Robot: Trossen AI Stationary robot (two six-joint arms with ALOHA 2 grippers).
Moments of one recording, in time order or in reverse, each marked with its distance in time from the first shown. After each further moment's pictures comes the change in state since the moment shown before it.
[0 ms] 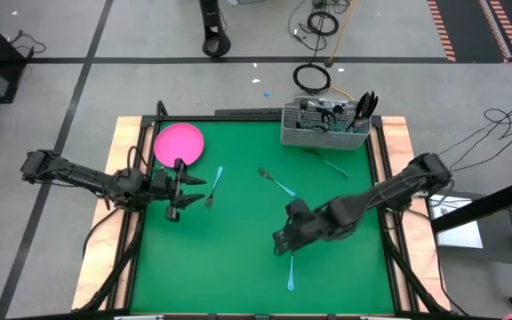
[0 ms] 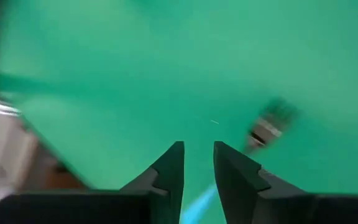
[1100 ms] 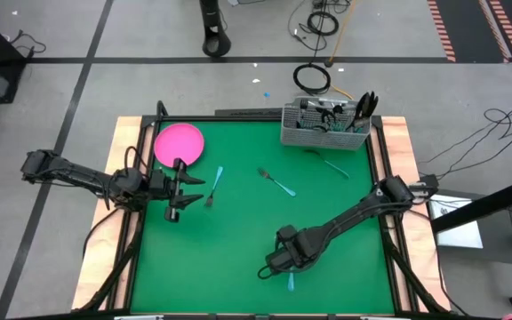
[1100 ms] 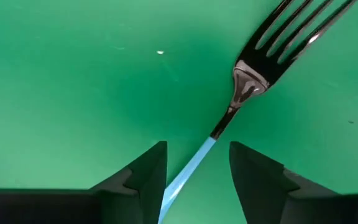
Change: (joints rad) left arm 0.001 0.000 0.000 0.025 0.022 0.034; right arm 0.060 0.383 0.114 -0.098 -0.186 0.136
